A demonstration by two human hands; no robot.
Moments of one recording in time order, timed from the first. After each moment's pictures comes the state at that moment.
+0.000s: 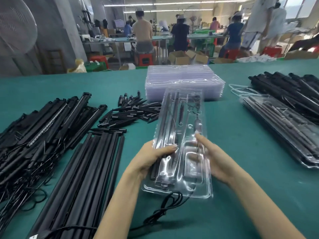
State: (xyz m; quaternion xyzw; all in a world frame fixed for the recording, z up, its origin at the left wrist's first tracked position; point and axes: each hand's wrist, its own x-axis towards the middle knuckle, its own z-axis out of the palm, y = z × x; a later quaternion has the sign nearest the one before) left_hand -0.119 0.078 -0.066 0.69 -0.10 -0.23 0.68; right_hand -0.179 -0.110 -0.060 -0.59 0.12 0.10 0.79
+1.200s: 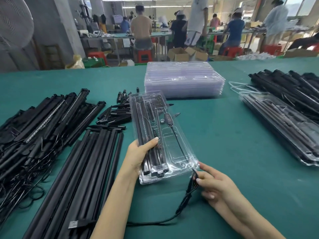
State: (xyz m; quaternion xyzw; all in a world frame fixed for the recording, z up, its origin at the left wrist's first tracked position) left_hand -0.104 0.095 -0.087 0.66 0.04 -0.13 0.74; right_hand -0.246 -0.084 -0.084 -0.50 0.15 0.05 0.85
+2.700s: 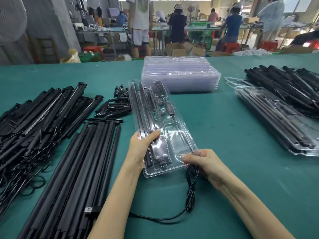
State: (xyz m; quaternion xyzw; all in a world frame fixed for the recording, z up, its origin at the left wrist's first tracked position) left_hand -0.127 0.081 -0.080 0.68 0.01 -0.08 0.73; right_hand -0.214 -0.092 -0.082 -0.71 0.11 0.06 0.70
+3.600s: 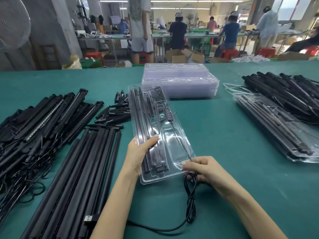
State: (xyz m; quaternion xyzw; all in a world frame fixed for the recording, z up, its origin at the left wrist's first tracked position) left_hand -0.131 0.084 -0.072 0.67 0.01 -0.08 0.73; right_hand -0.220 -0.102 -0.076 -0.72 0.07 0.09 0.69
